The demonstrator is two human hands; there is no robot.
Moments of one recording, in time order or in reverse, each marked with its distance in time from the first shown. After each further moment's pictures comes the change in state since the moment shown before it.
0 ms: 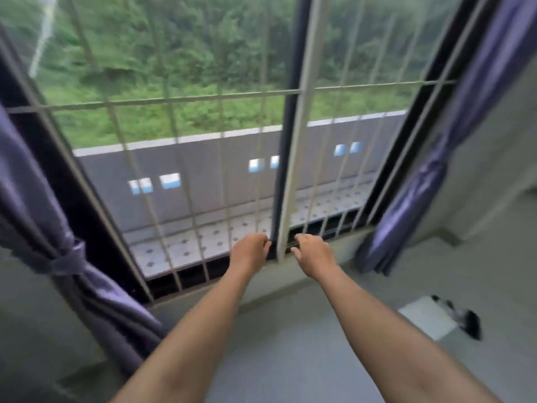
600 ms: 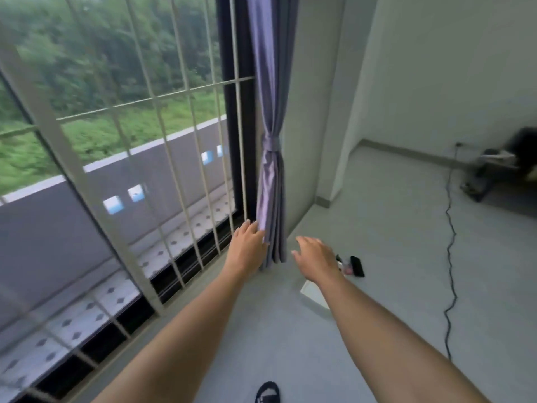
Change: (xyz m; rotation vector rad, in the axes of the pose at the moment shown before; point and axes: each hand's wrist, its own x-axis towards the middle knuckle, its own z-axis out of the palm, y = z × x) left_hand 0.092 0.333 0.151 0.120 -0.050 0.687; right_hand -0.100 0.330 -0.069 0.053 0.138 0.578
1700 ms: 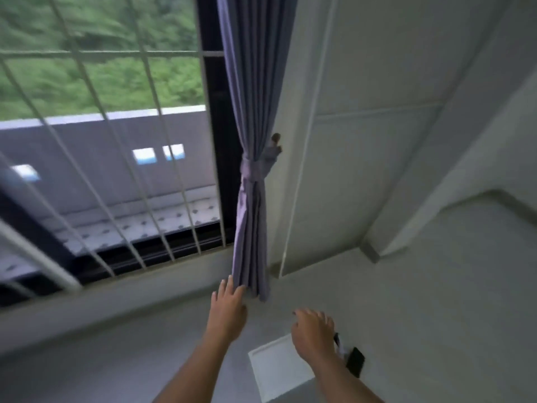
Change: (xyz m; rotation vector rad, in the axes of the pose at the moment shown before) left_hand 0.337 0.151 0.257 -0.139 -0.257 -0.853; right_hand 0.385 0.349 0.074 -0.097 -0.421 -0.313
